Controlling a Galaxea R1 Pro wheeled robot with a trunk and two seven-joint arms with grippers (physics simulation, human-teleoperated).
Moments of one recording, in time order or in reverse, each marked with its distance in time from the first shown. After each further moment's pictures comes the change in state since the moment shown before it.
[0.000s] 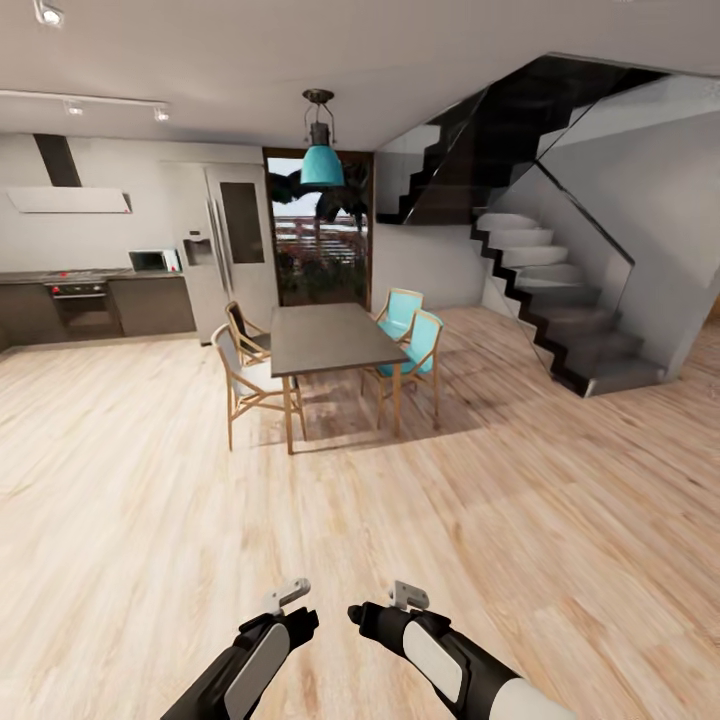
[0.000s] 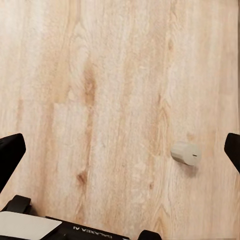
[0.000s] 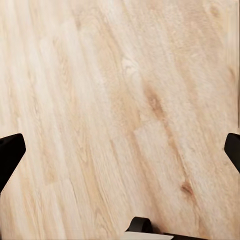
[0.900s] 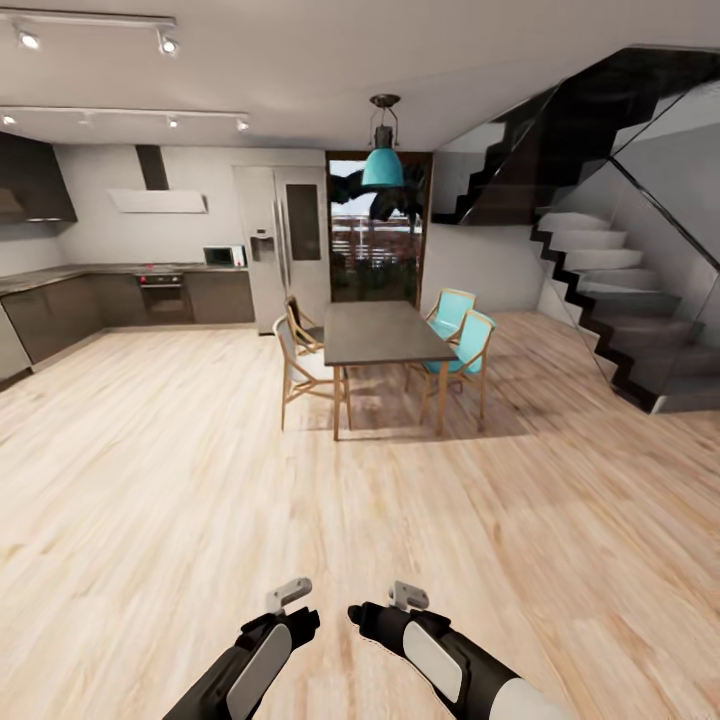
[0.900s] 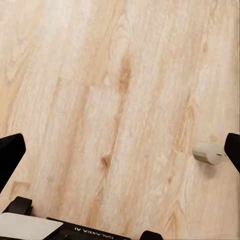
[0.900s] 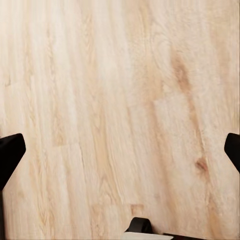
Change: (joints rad) left arm 0.000 -0.005 -0.003 0.000 -0.011 0.000 0.003; right arm 0.000 0.000 0.001 0.000 0.002 -0.001 0.001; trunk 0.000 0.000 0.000
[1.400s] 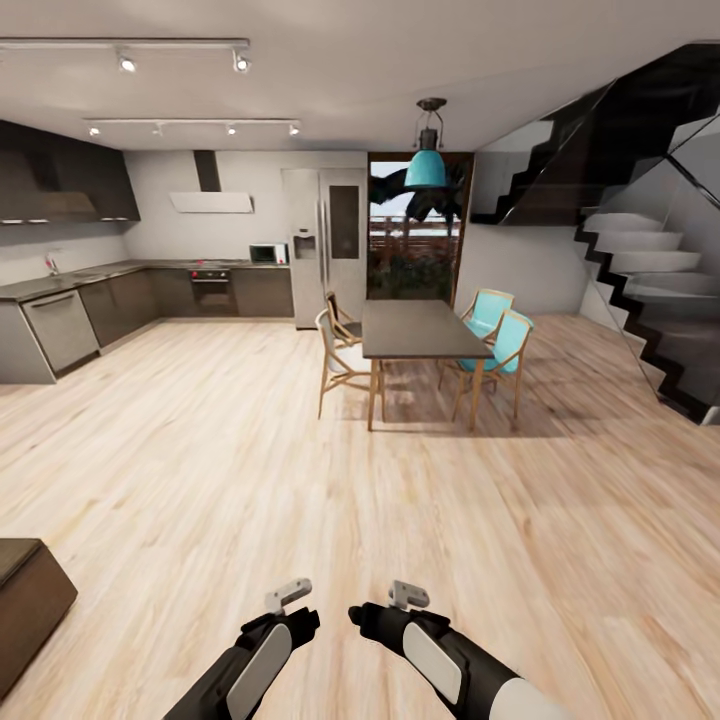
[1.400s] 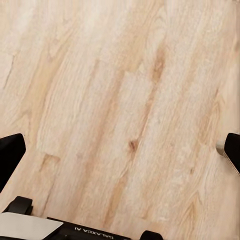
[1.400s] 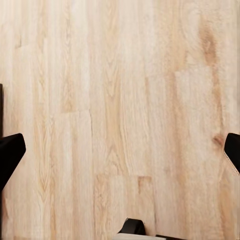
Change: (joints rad) left arm 0.000 -0.001 0.001 0.000 0.000 0.000 0.003; right arm 0.000 0.000 0.000 0.001 0.032 0.000 -0.003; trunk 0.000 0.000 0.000
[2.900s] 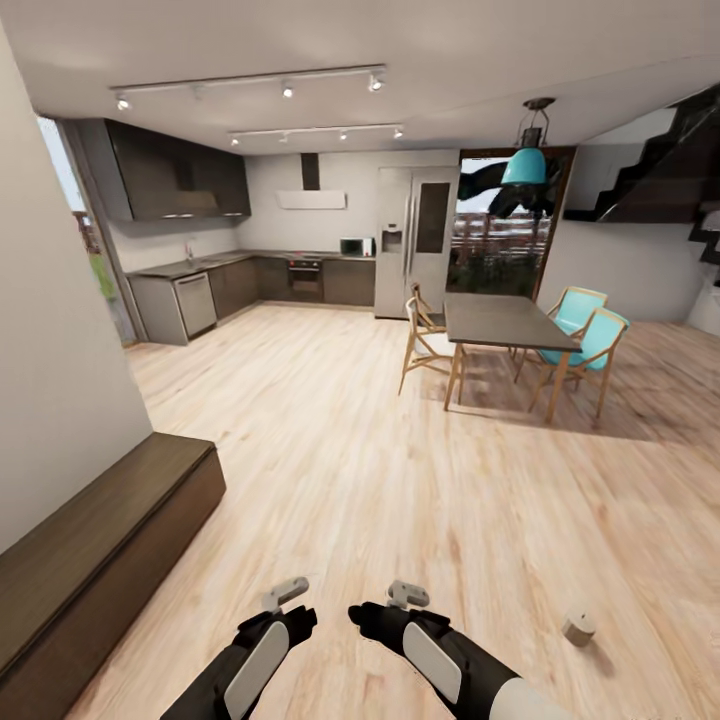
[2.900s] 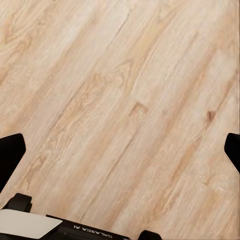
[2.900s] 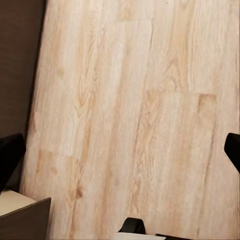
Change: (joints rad) left arm -0.001 0.001 0.022 -0.001 0.000 0.000 0.001; right arm -0.001 0.000 0.000 -0.002 0.003 -0.002 0.003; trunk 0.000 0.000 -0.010
